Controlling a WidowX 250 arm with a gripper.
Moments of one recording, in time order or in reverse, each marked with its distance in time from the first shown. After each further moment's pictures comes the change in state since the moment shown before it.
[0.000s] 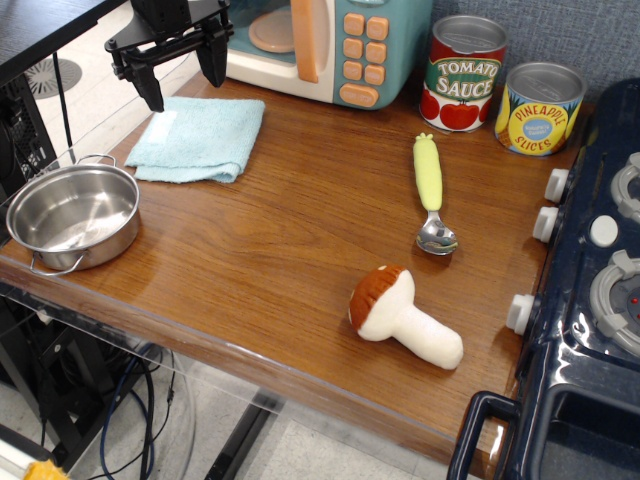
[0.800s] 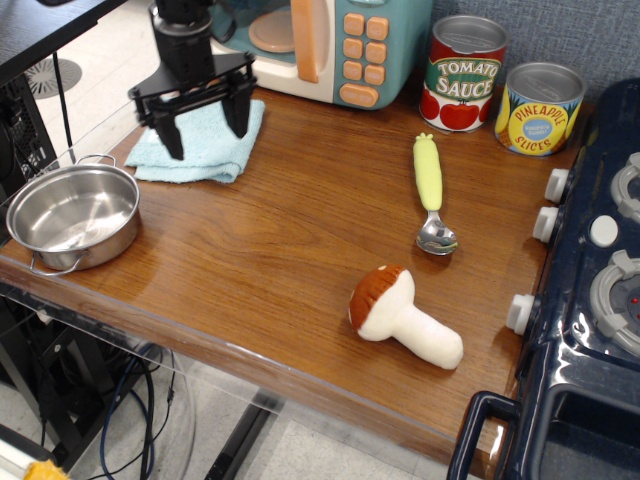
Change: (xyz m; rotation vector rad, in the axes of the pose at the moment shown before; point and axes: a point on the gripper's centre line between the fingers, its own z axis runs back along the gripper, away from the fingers) arm -0.049 -0.003 -0.009 0.013 0.068 -0.102
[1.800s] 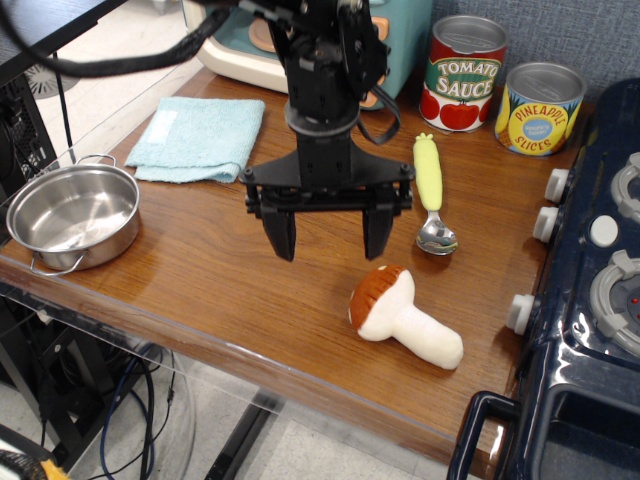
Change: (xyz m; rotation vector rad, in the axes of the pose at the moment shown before) arm -0.170 -0.022 0.035 -0.100 0.051 -0.570
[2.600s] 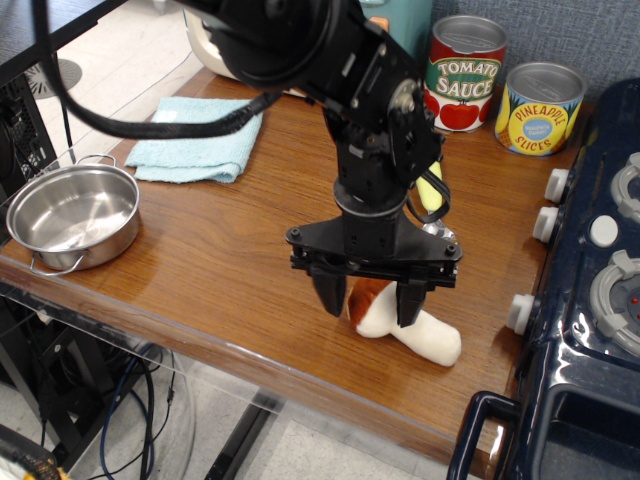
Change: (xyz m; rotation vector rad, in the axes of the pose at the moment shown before) arm -0.024 -0.026 -0.033 -0.017 -0.008 -0.149
